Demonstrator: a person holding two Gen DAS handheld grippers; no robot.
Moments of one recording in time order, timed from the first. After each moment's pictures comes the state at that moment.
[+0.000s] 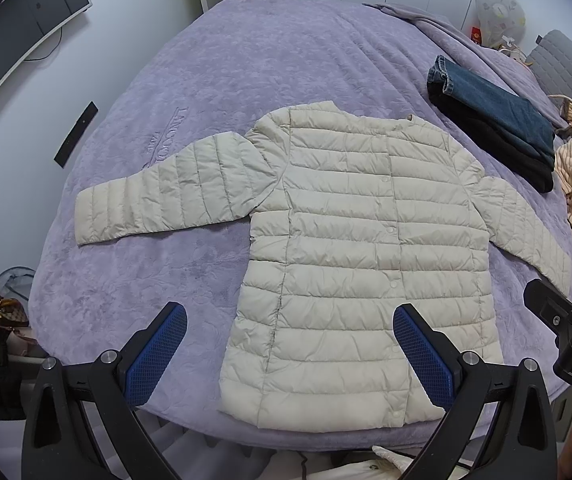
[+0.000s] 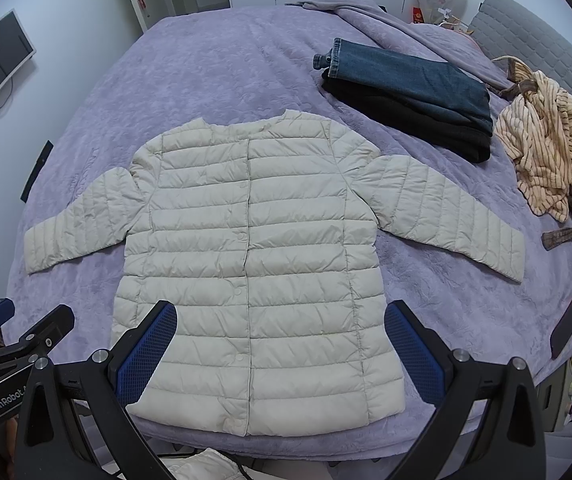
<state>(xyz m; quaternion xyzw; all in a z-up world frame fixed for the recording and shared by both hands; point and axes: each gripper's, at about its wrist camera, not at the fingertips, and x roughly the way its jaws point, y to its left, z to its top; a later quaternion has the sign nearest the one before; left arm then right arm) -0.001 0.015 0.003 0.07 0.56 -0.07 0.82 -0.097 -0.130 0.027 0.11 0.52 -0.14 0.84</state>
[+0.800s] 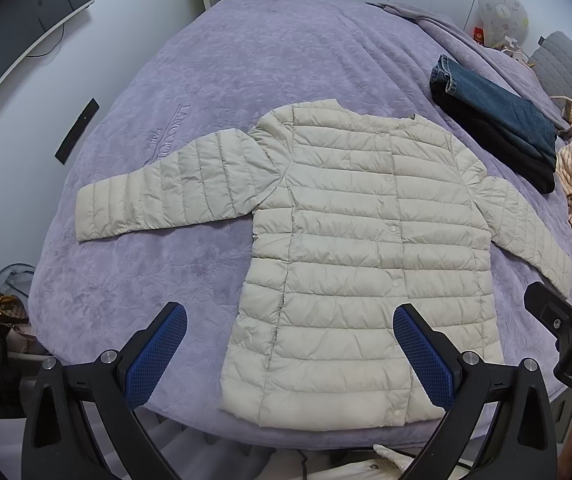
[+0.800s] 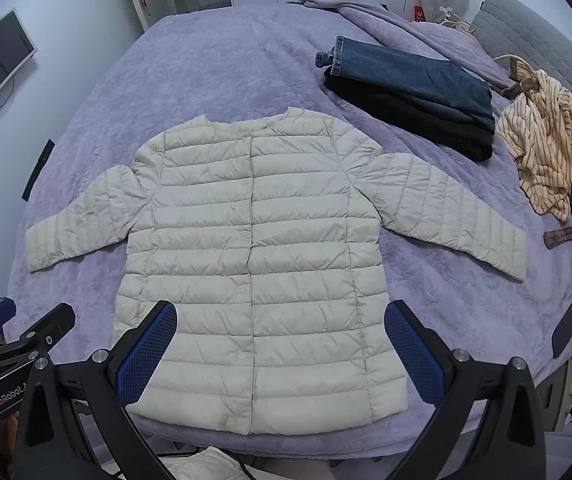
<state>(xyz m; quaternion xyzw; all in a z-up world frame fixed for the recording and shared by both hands) 0.002 0.017 0.002 0.07 0.56 -0.07 0.82 -0.095 -0.126 0.022 0.11 0.52 -0.14 0.84</state>
